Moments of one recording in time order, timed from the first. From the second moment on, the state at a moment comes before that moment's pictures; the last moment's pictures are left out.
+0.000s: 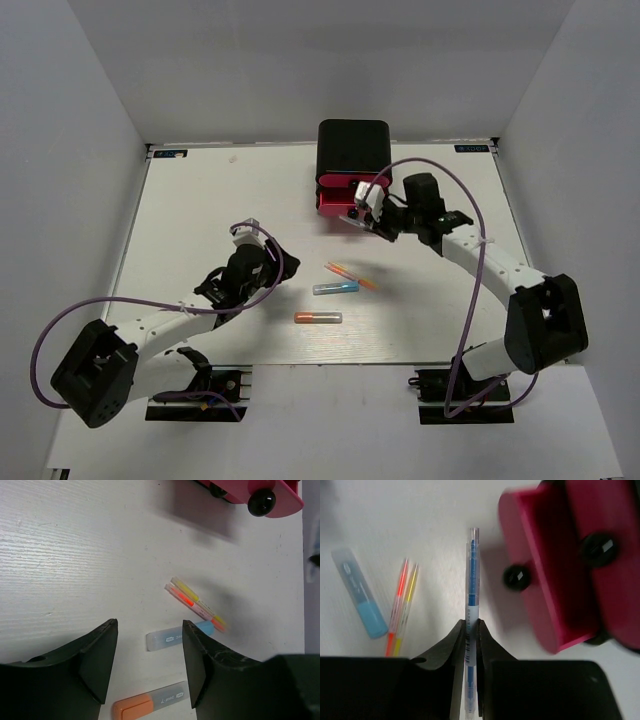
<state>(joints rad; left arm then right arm) -0.67 1.13 0.45 0.18 -0.19 -0.86 0.43 1.44 0.96 -0.25 -0.51 -0.71</state>
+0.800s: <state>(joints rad) -0.67 1.12 0.45 0.18 -0.17 -0.85 0.42 1.70 1.22 -0.15 -0.67 -1.09</state>
